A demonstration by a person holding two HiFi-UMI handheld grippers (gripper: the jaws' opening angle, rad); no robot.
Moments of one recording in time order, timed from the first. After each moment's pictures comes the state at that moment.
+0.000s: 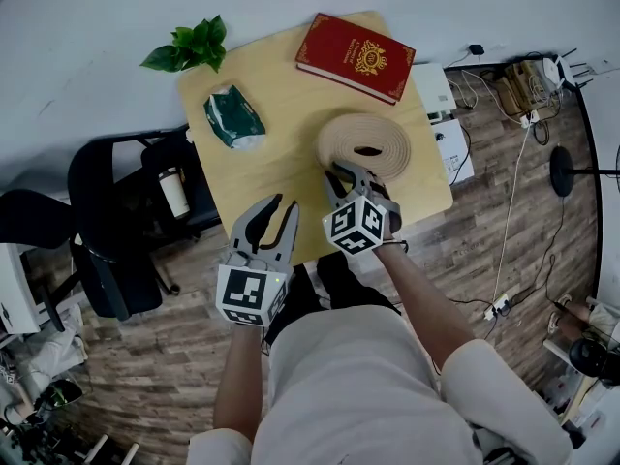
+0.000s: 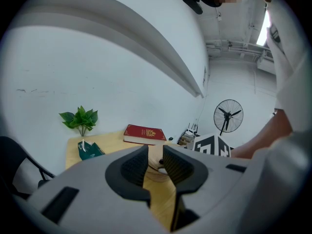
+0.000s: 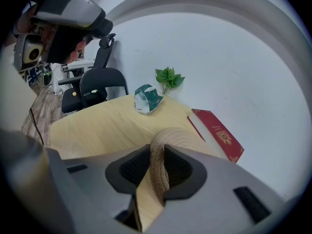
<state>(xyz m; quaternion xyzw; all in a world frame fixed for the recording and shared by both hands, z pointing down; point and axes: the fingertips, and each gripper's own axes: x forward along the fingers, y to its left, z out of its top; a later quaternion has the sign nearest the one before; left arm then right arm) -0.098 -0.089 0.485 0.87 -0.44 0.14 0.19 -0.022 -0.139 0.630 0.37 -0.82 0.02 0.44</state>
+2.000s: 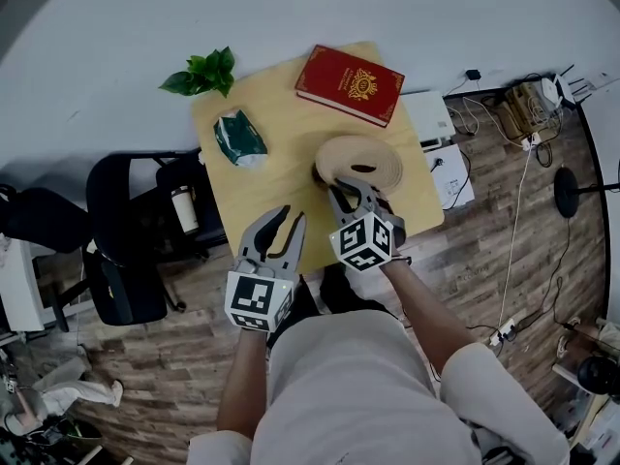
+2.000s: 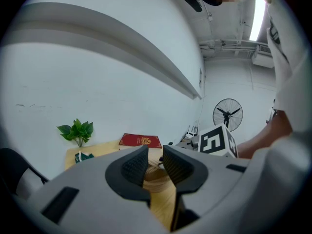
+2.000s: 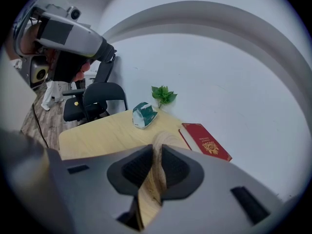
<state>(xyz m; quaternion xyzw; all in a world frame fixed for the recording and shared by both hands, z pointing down) -0.064 -0.071 0.445 0.87 -0.45 0.13 0.15 0.000 -0.127 0.561 0.38 -0.84 -0.01 0.38</state>
